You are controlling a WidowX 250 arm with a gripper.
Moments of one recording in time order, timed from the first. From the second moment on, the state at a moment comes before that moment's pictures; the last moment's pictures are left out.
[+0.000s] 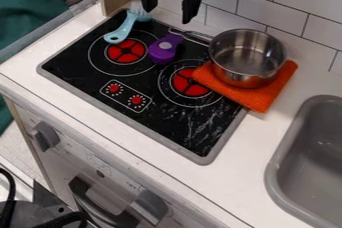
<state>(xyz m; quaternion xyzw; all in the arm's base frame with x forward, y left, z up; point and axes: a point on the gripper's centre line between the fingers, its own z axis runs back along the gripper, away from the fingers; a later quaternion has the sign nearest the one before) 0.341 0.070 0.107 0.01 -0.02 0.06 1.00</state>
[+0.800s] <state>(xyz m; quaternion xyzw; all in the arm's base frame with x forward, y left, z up) 0.338 -0.017 0.118 0.00 -0.06 0.00 1.00</state>
